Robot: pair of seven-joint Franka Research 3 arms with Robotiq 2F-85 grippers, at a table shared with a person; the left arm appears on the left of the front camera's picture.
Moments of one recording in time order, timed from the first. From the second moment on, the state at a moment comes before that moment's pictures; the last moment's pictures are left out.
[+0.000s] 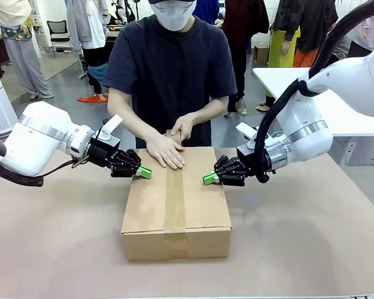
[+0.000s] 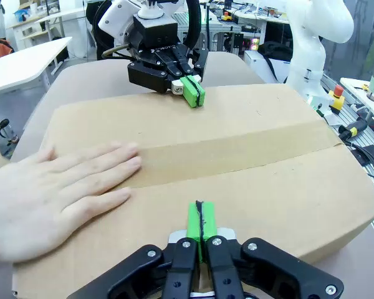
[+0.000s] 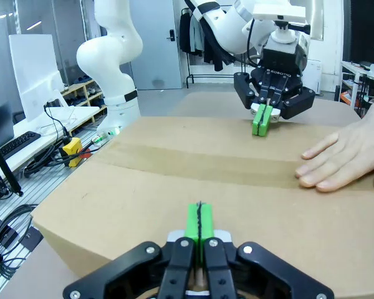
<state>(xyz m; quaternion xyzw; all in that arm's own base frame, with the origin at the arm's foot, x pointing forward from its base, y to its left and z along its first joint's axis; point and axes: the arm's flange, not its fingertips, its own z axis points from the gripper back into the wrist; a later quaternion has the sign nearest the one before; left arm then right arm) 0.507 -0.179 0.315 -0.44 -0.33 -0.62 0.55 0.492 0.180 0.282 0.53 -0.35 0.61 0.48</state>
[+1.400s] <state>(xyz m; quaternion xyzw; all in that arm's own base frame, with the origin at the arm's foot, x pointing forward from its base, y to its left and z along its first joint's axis) 0.507 -0.179 0.316 -0.44 -0.33 -0.62 0.55 0.491 0.180 0.282 0.53 -0.35 0.61 0.48</state>
